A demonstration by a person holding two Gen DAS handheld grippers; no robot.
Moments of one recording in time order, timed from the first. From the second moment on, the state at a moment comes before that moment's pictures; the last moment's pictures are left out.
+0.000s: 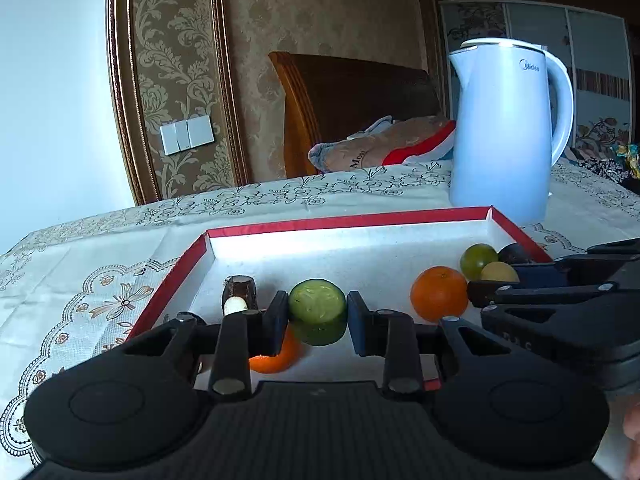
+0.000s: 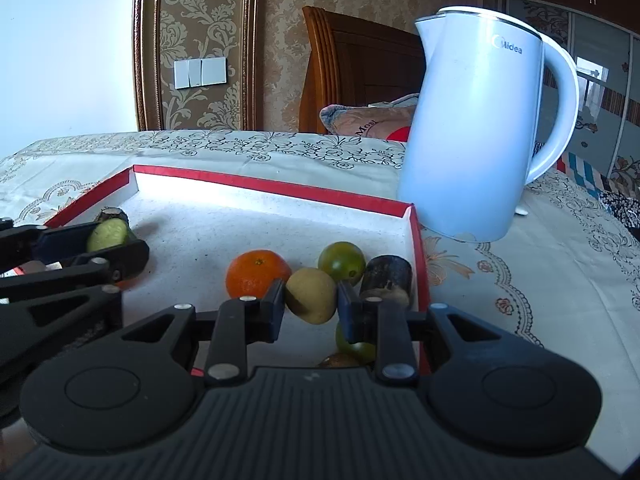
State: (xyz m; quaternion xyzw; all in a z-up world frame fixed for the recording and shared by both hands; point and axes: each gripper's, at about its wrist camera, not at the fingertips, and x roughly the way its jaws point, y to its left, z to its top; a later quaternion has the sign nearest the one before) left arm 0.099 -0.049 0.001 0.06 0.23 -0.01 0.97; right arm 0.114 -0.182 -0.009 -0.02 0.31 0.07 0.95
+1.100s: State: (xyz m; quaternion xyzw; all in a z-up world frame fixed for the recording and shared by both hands) left arm 0.040 -0.014 0.016 0.01 0.19 0.03 0.98; right arm 0.062 -0.186 0.007 0.02 0.28 0.10 0.95
